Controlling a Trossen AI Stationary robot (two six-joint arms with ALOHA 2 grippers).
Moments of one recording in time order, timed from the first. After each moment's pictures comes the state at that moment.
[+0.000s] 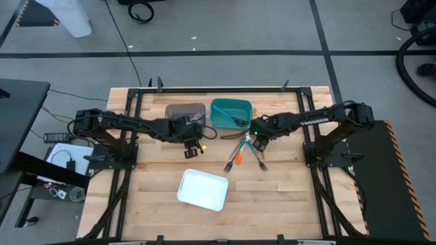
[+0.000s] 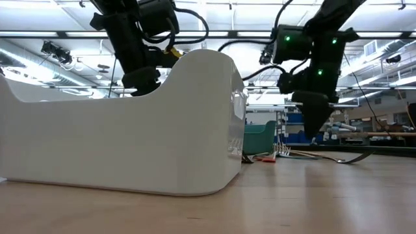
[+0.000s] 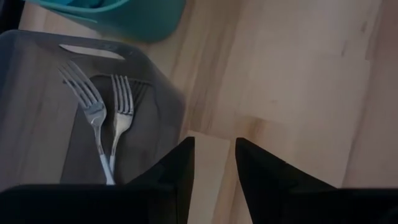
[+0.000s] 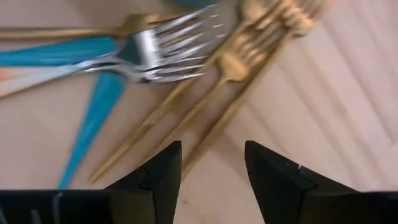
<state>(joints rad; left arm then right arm) 0.06 1.54 0.95 -0.51 -0.31 -0.07 -0.17 1.47 0.82 -0.73 0.29 0.50</state>
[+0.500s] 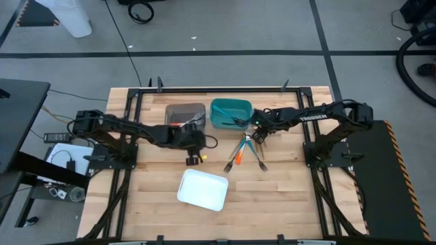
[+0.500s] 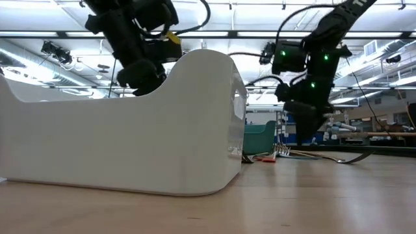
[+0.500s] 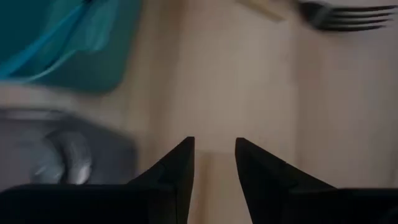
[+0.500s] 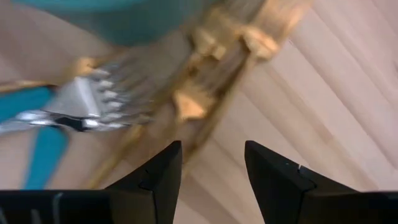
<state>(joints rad) -0.02 1.54 0.89 -0.30 -0.23 0.04 -0.32 1.47 0.74 -0.55 0.27 0.42</state>
